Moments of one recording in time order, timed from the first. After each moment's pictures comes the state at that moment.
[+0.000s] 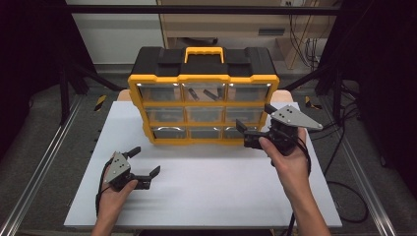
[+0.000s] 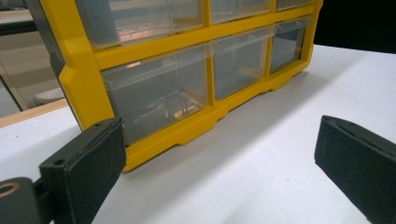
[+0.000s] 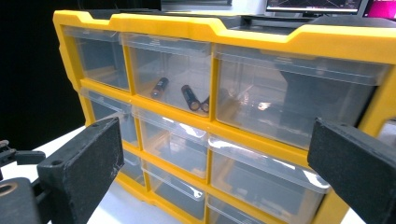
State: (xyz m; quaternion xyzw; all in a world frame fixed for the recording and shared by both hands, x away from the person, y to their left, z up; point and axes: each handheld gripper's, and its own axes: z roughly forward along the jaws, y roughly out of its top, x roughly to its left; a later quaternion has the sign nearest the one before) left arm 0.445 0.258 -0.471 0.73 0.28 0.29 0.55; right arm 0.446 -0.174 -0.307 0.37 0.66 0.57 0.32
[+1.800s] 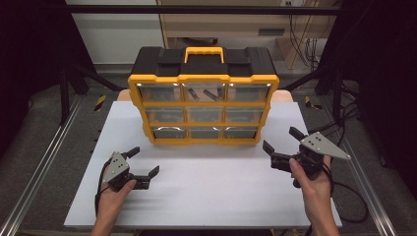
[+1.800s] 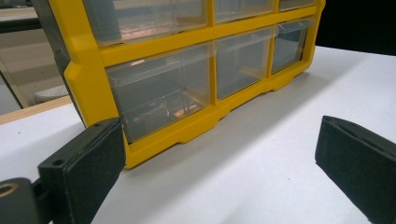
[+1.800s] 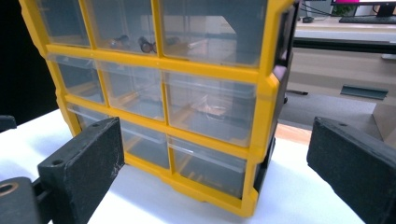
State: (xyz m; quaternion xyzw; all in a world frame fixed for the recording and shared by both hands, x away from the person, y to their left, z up) left arm 0.445 0.260 -0.472 0.73 0.28 0.29 0.55; right arm 0.417 -0.239 -0.365 0.41 0.64 0.56 0.33
